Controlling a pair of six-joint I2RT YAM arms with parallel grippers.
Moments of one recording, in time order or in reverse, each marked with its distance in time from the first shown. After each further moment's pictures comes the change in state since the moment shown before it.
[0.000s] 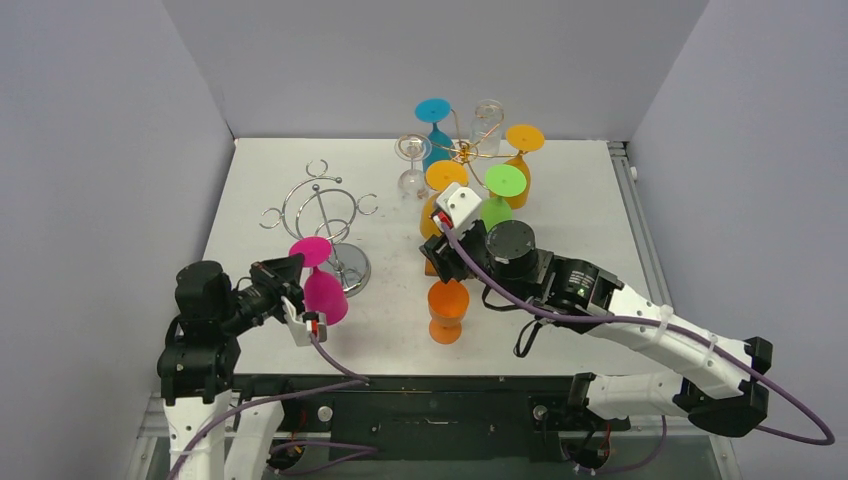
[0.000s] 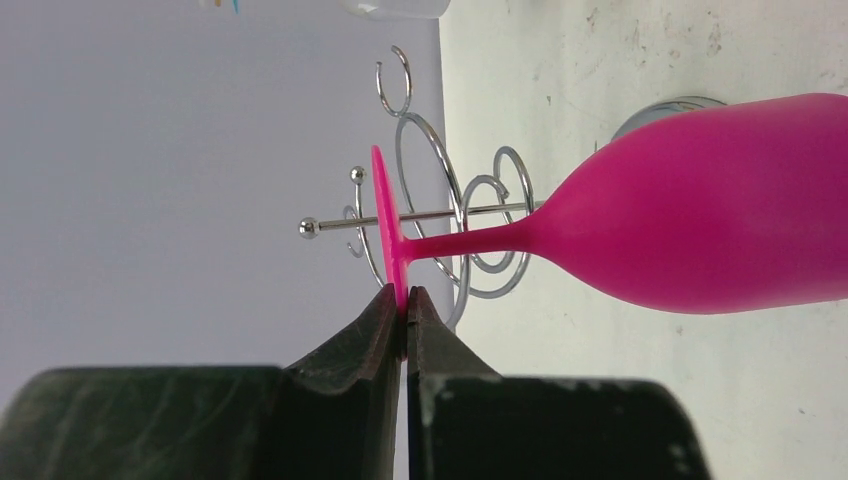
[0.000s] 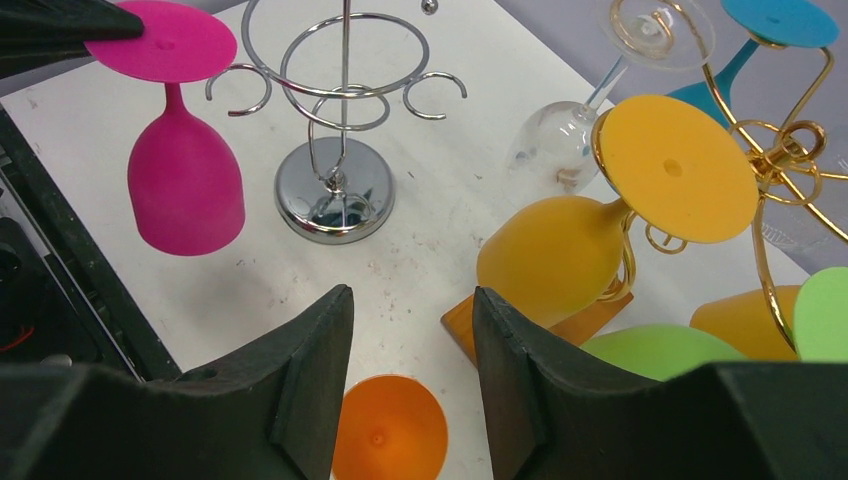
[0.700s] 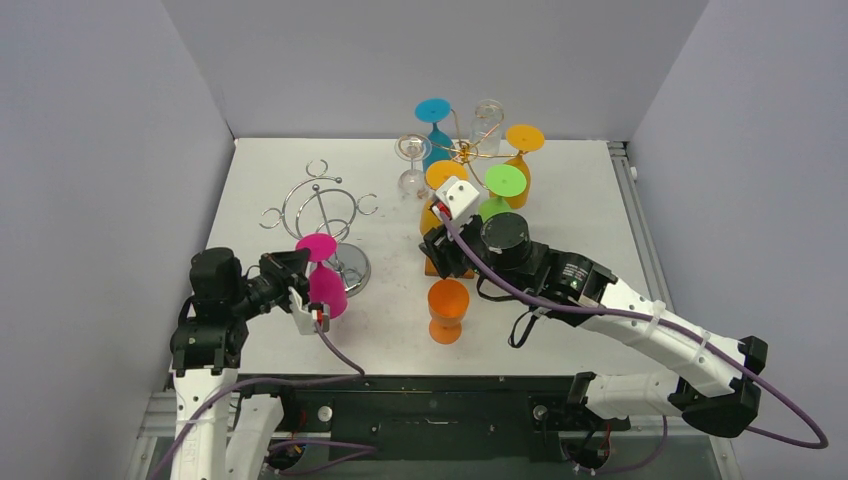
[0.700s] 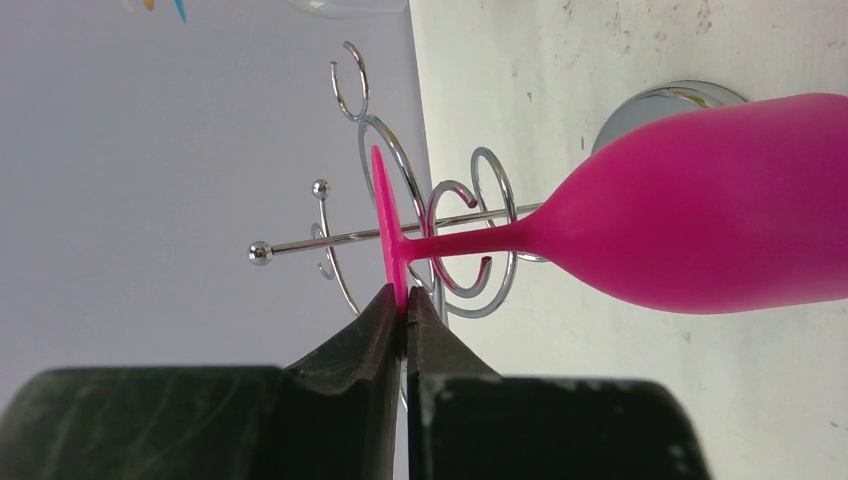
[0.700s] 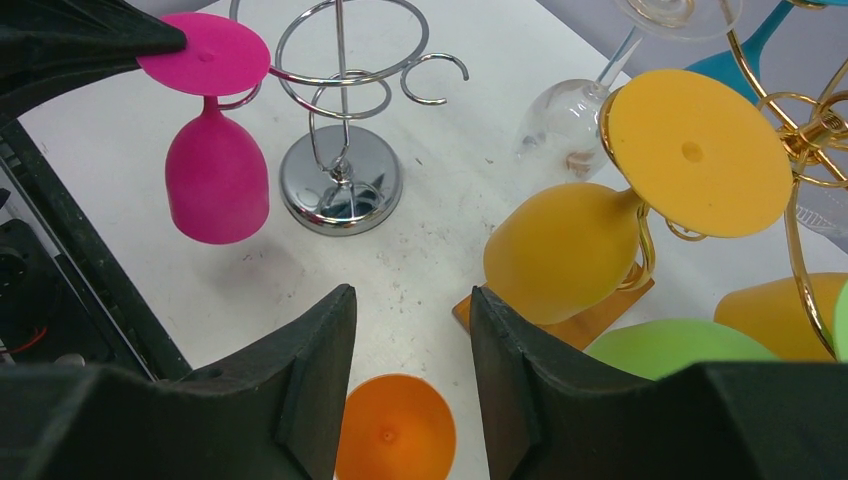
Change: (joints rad) left arm 0.000 0.096 -0.080 0.104 0.019 0.076; right arm -0.055 0.031 0.000 -0.008 -0.057 0.051
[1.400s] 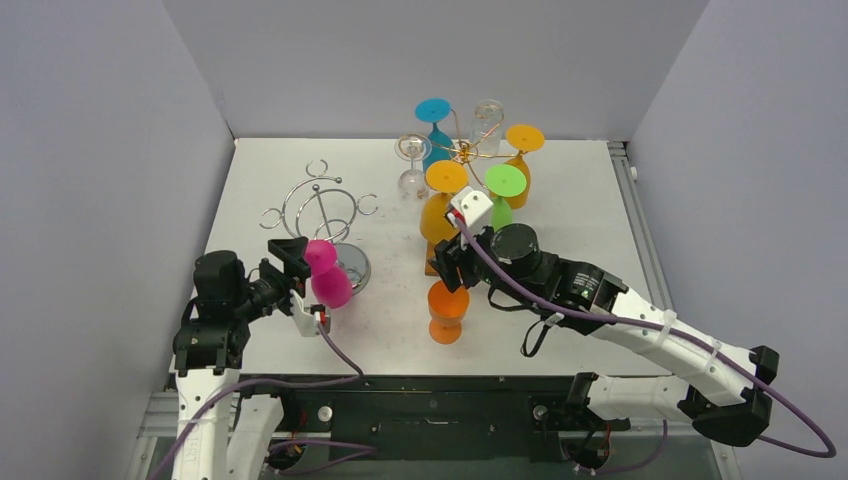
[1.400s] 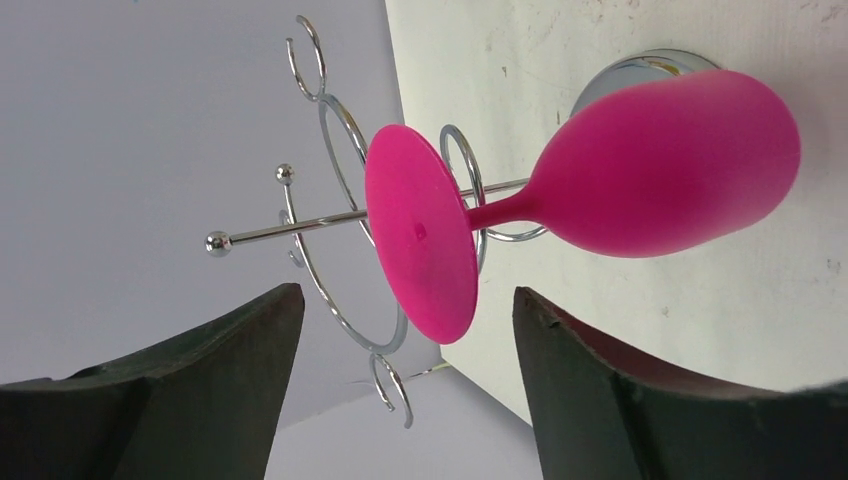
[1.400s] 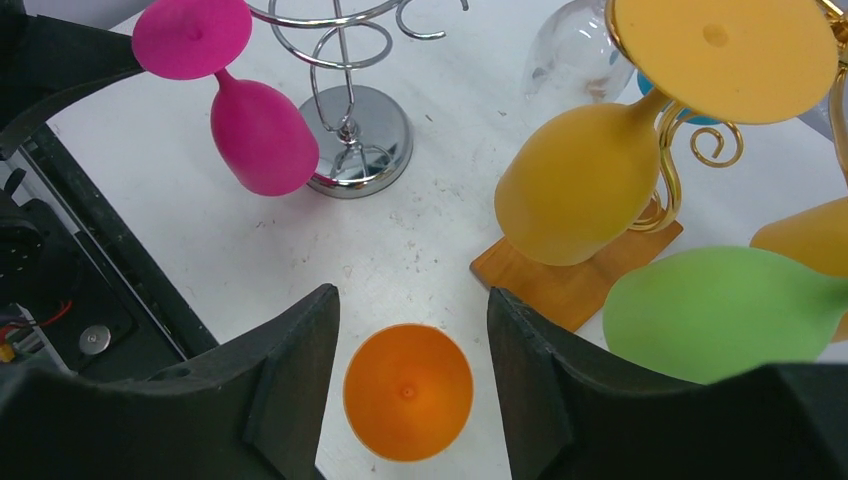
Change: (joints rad) left arm 0.000 0.002 -0.029 -0.007 -0.047 0.049; right arm -0.007 -0.072 -0.083 -0.039 -0.006 0.083
